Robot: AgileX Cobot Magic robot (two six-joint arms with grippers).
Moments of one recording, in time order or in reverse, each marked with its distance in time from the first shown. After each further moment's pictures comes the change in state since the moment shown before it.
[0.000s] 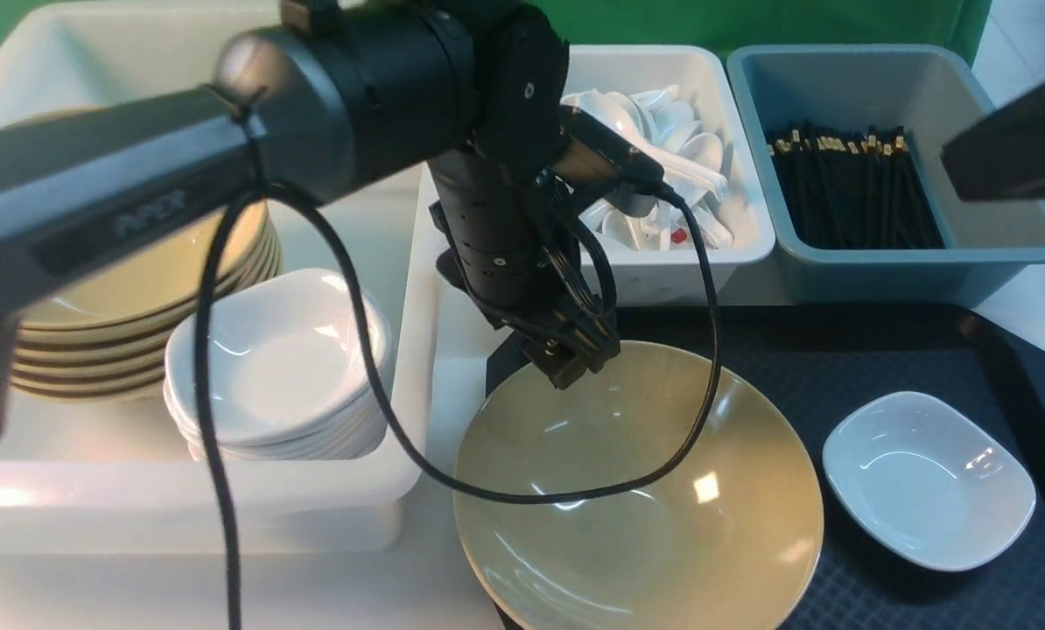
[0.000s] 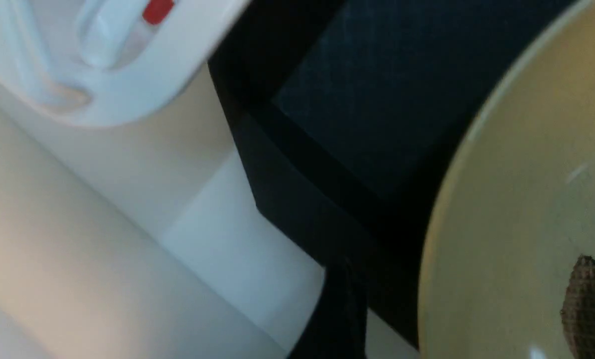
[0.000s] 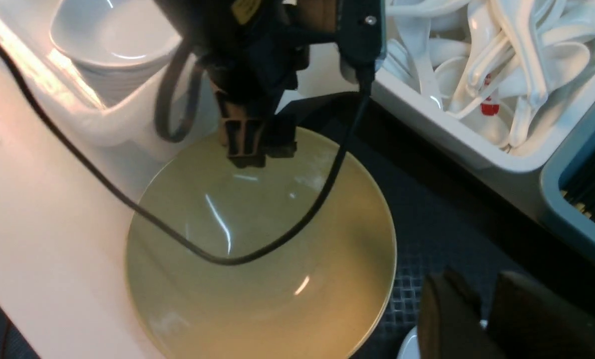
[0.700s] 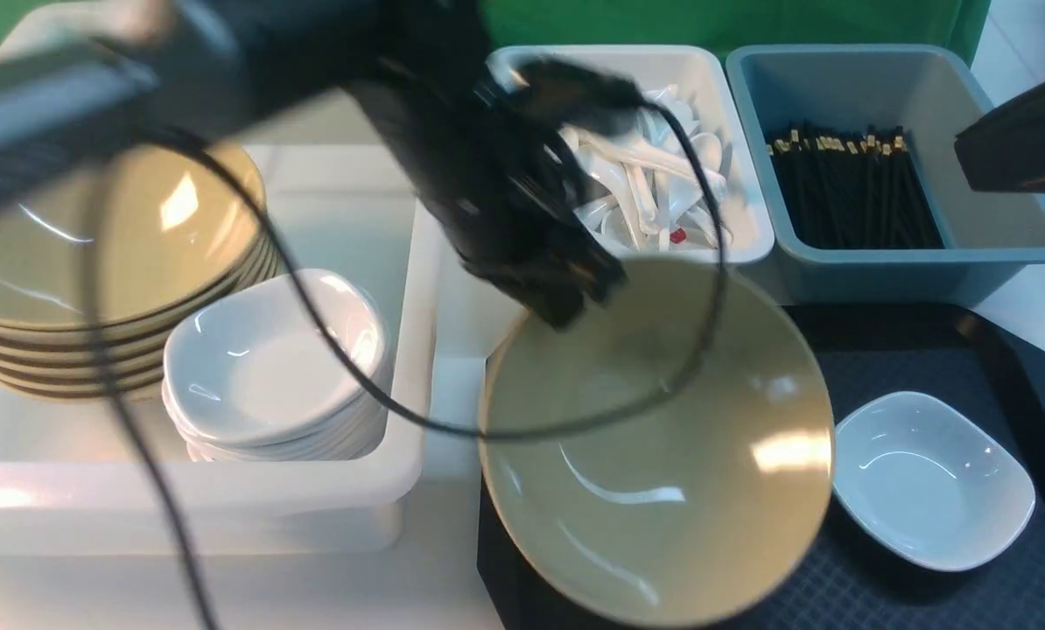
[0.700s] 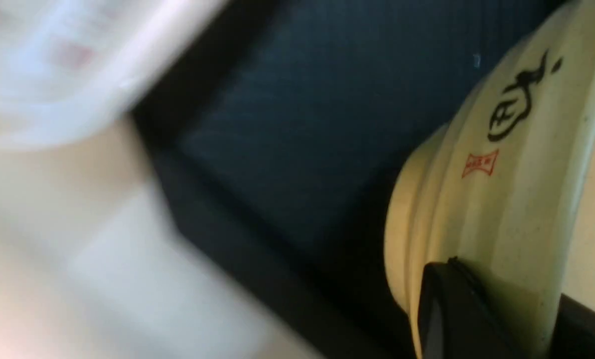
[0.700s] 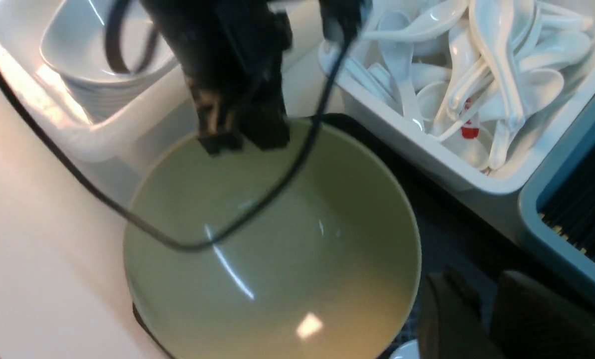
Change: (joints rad) right arm 0.005 -0.014 0.003 -0.004 -0.058 -0.025; left arm 0.170 -0.181 -0.002 -0.327 0.069 0.104
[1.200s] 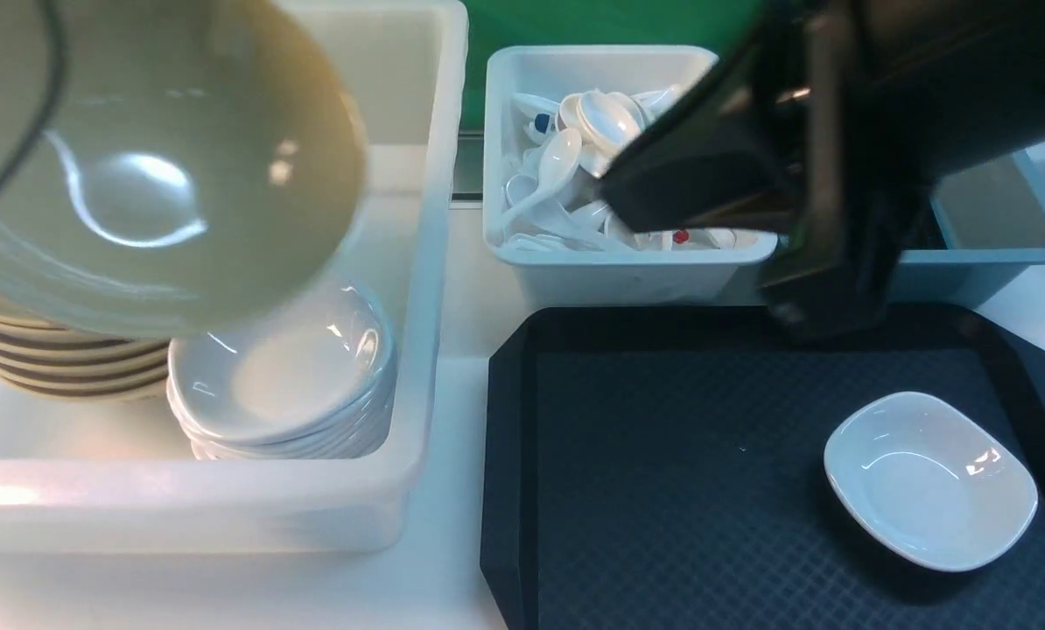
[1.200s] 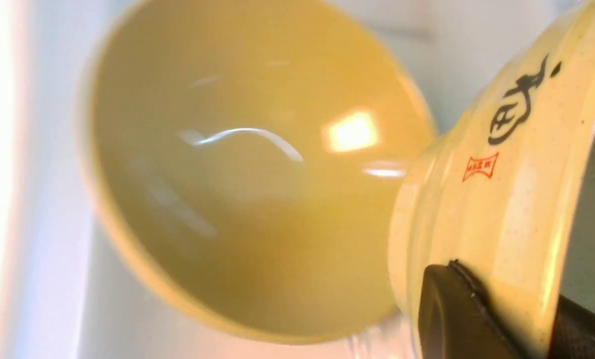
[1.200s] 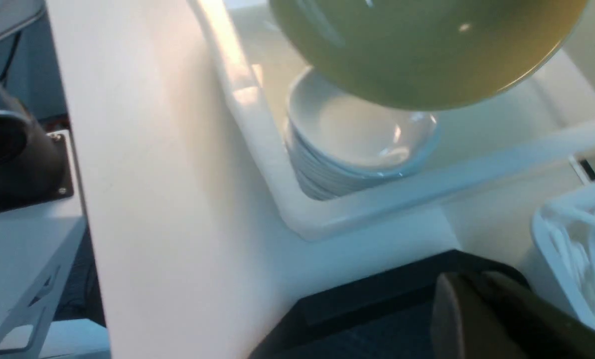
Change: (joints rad) right arm 0.443 0.231 -0.205 0.002 -0.054 -0.114; left arm 0.945 -0.421 0.186 -0.173 0.028 -0.024
